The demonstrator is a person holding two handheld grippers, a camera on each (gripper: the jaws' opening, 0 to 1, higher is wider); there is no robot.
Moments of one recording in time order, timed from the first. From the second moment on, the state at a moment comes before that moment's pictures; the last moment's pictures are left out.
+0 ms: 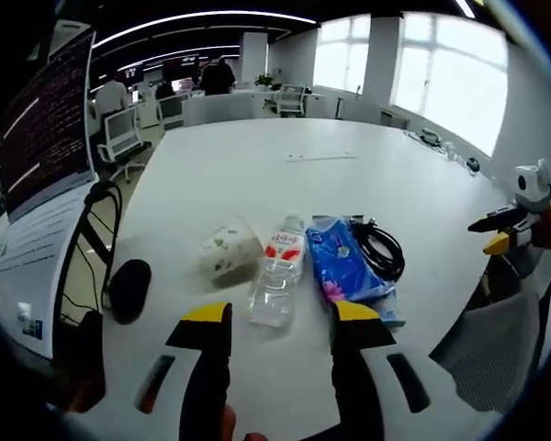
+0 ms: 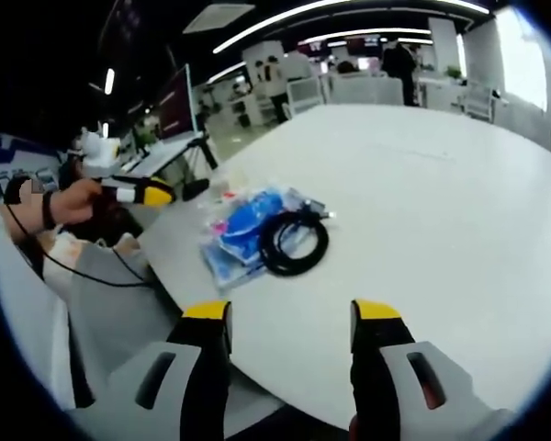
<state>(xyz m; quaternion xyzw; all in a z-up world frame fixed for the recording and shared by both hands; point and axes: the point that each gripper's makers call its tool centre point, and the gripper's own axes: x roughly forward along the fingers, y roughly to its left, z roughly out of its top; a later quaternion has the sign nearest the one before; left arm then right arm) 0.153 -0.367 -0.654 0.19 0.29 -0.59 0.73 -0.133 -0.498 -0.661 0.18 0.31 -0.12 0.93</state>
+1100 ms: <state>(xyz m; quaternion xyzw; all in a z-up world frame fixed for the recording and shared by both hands) 0.216 -0.422 -0.678 0.31 0.26 -0.62 0.67 -0.124 -0.474 -0.670 0.18 0.34 -0.12 0.92</state>
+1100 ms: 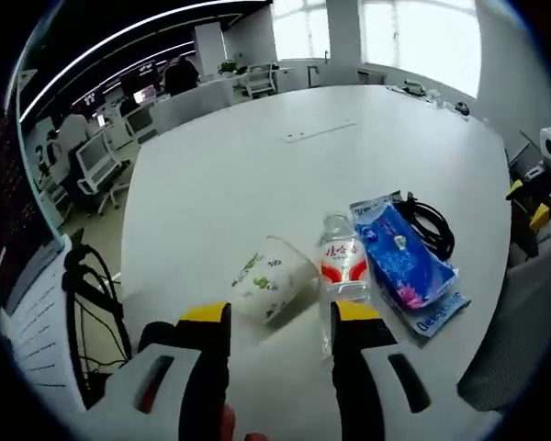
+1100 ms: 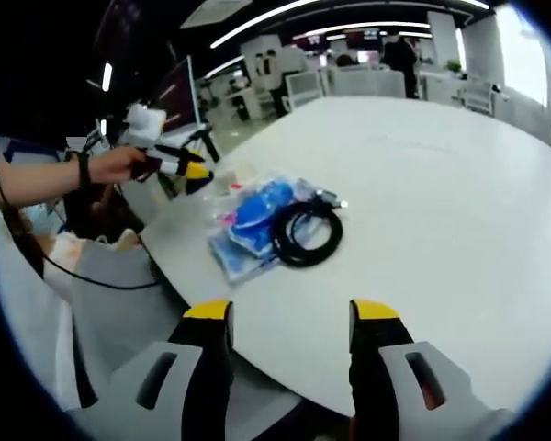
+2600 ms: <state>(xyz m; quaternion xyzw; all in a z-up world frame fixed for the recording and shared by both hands) 0.234 -0.449 -0.740 0.42 0.26 -0.66 0.57 -0.121 -0.472 -0.676 0.19 0.35 -0.11 0.91</state>
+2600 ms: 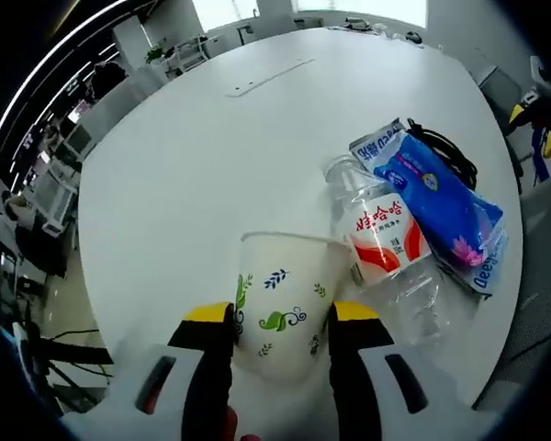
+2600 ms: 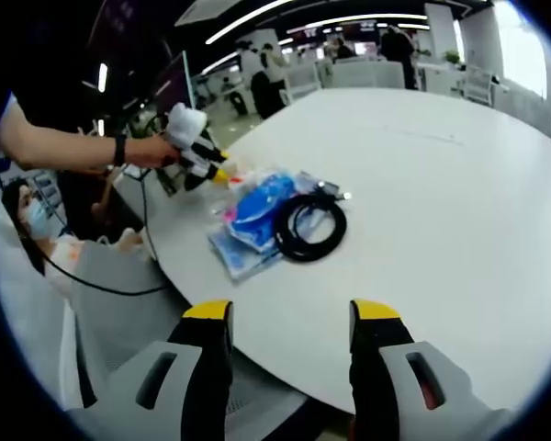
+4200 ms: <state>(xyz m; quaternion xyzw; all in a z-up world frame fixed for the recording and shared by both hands) 0.200 -0.338 -0.689 0.23 0.31 -0.53 0.75 -0.105 -0.465 -0.676 0.19 0.32 -0.07 0.93</state>
